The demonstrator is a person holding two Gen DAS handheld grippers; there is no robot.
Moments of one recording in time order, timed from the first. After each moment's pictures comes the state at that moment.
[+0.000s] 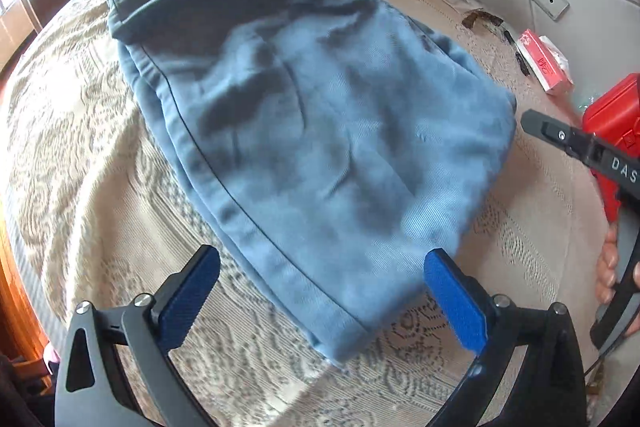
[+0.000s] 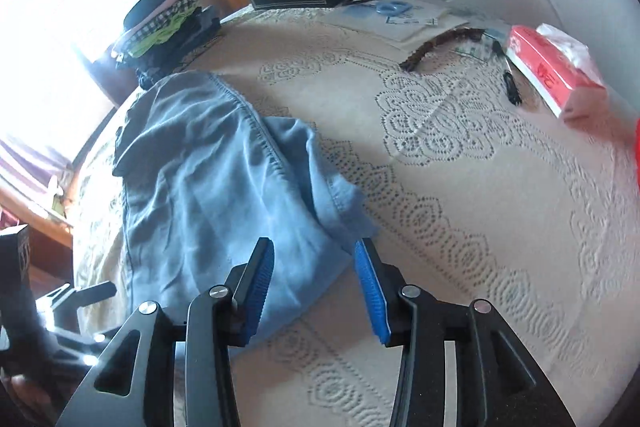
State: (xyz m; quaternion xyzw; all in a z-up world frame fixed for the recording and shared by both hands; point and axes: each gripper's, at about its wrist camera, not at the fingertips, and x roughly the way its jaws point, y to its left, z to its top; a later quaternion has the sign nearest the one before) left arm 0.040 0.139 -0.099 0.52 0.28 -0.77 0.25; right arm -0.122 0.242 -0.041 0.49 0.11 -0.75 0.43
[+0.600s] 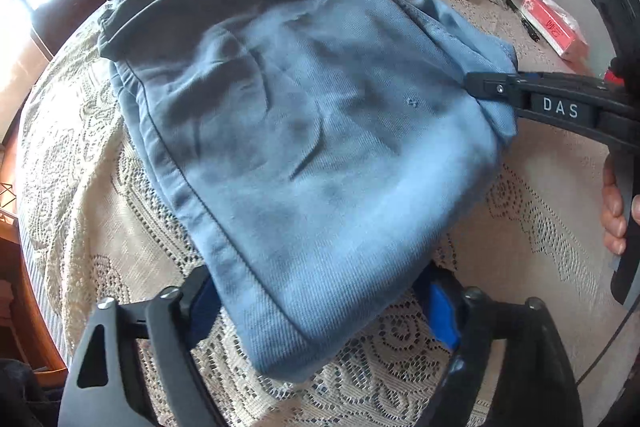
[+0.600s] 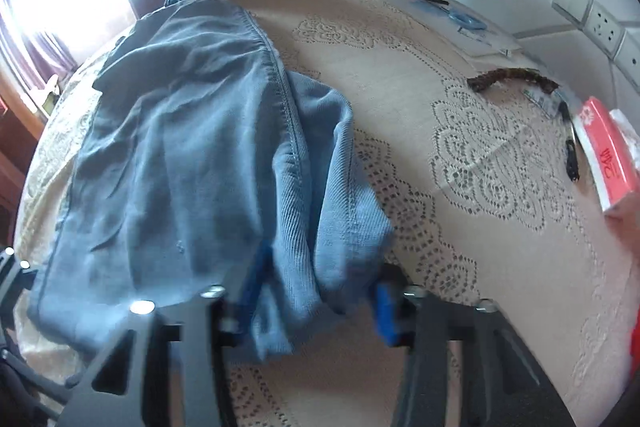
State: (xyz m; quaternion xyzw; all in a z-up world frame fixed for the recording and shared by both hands) left arm 0.025 0.161 -0.113 0.52 0.20 -0.78 0.29; right arm -0.115 0.187 -0.098 0.46 0.23 -0.72 0.46
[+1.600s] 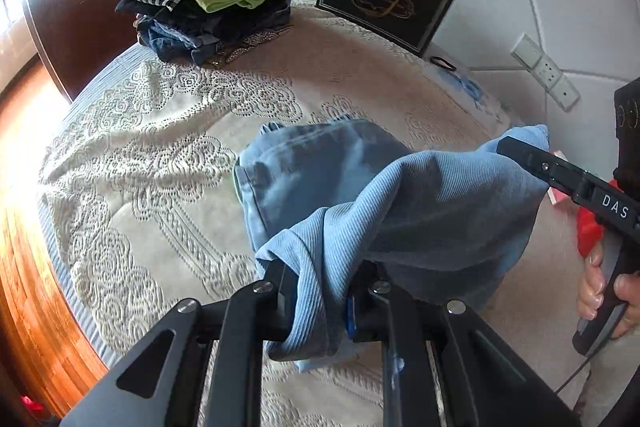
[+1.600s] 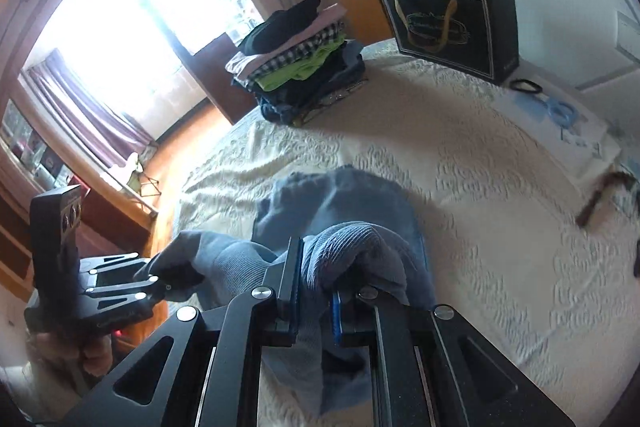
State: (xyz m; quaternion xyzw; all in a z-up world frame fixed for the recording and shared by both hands) left arm 0.046 -0.109 -0.001 0.46 0.28 -0.80 0.26; right arm -0.131 0.030 0.017 0.45 0.07 -0.69 0.56
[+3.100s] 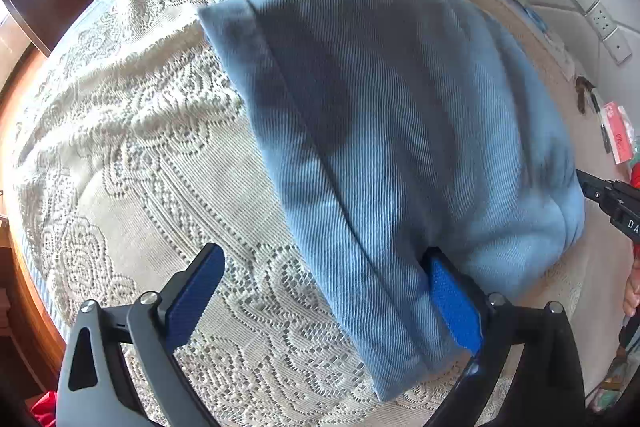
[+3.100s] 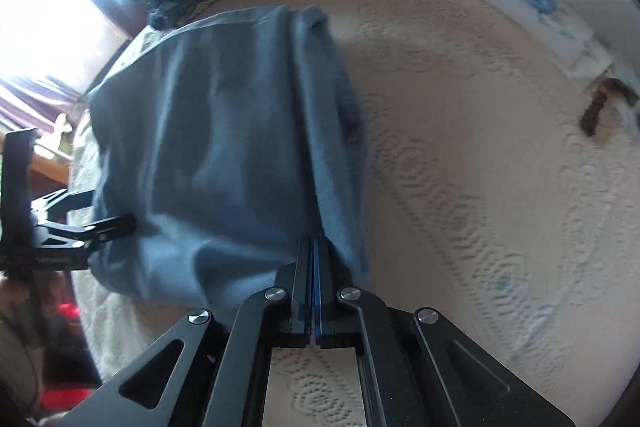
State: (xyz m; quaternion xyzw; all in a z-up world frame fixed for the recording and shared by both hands) left arm 0.050 -0.124 -0.095 0.55 0.26 -0.75 0.25; right arm -0.153 0.046 -0.099 0.55 0.19 -0.70 0.42
